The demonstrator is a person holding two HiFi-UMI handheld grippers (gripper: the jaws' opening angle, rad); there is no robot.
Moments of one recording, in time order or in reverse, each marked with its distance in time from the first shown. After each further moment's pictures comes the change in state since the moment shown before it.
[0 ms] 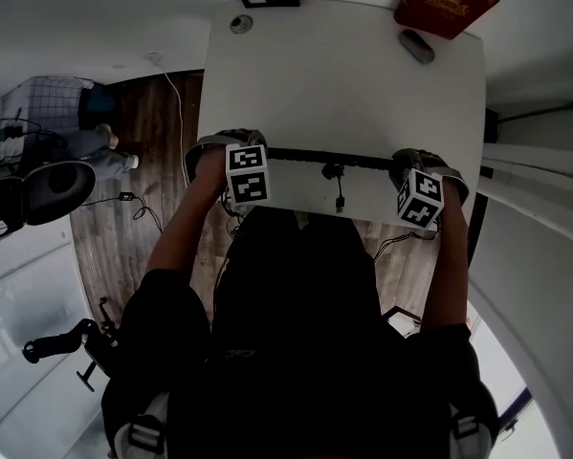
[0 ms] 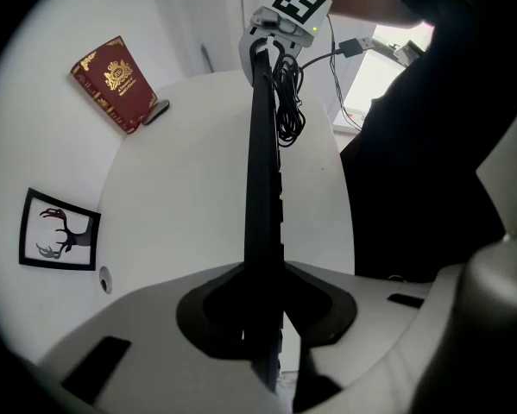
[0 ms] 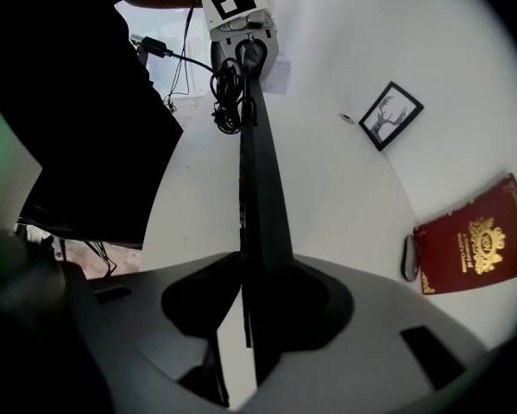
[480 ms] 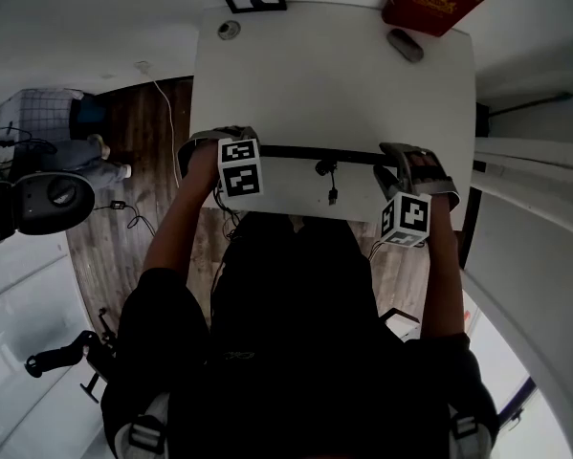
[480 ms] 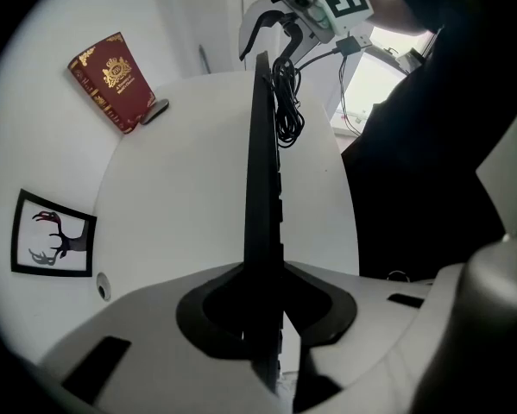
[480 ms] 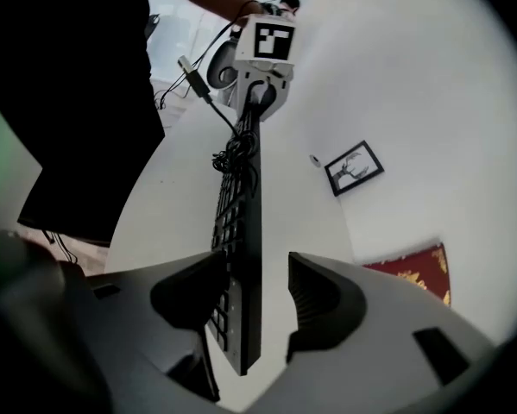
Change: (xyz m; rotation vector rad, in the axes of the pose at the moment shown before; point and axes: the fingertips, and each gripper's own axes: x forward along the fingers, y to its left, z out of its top) left arm -0.002 0.015 0.000 0.020 -0.014 -0.035; right arm -0.048 -0.026 0.048 -0.140 -0.060 -0.383
